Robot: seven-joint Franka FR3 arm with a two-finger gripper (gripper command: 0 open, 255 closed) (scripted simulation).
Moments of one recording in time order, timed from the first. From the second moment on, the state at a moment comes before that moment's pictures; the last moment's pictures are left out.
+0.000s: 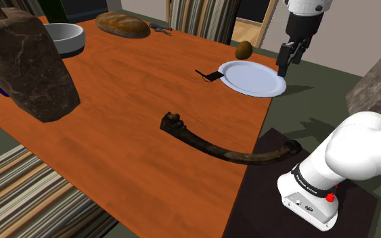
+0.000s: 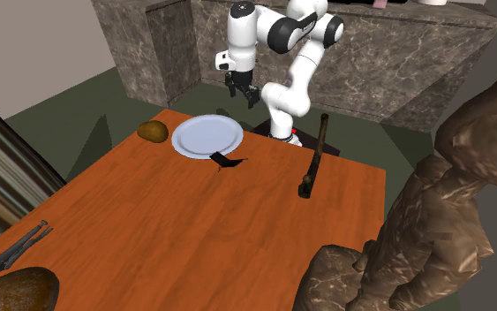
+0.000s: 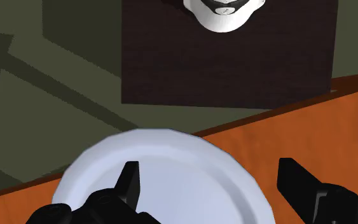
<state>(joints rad) 0.00 -0.81 0.06 -2.37 -0.12 1.43 -0.01</state>
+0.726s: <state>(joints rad) -0.10 -0.58 0.24 -2.28 0.09 1.58 0.53</state>
